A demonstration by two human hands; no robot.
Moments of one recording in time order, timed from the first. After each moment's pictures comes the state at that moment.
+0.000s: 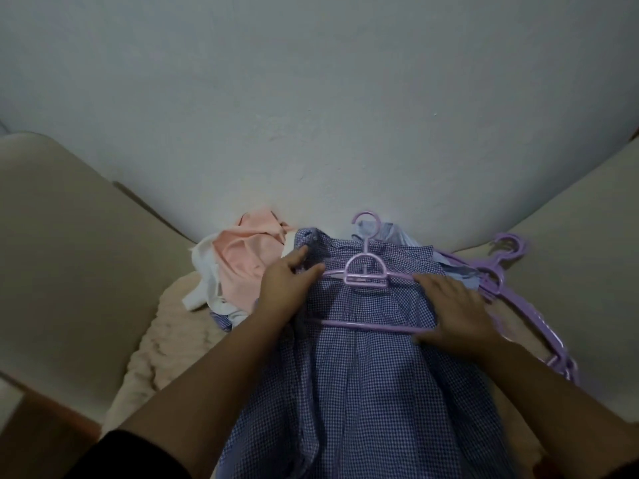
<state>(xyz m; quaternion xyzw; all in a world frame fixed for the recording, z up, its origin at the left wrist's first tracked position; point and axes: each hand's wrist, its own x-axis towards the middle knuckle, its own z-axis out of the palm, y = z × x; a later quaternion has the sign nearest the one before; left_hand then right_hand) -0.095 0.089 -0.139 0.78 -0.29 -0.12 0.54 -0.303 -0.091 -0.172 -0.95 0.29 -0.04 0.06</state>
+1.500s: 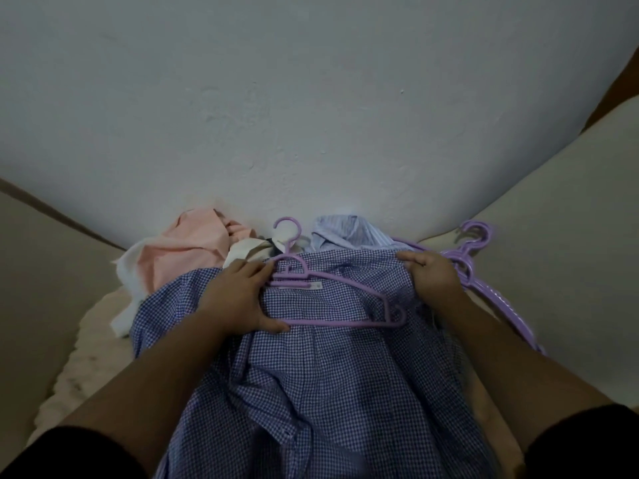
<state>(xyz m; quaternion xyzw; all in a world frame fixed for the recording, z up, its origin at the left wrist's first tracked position) -0.015 0.066 -0.189 0.83 -0.56 0.01 -0.03 -0.256 -0.139 -0.167 -0.78 0.44 -0.23 0.38</state>
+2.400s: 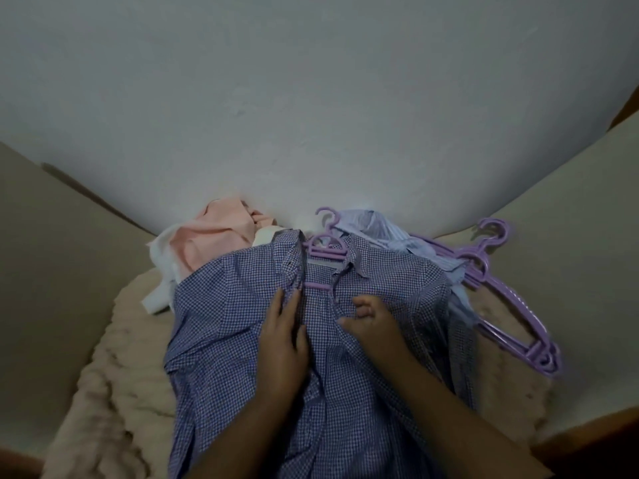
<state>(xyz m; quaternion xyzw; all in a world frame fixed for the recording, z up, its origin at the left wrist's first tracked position) -0.131 0.104 -0.254 0.83 -0.36 0.01 0.43 -0.234 -0.018 -0.218 -0.71 0.39 -0.16 0.57</state>
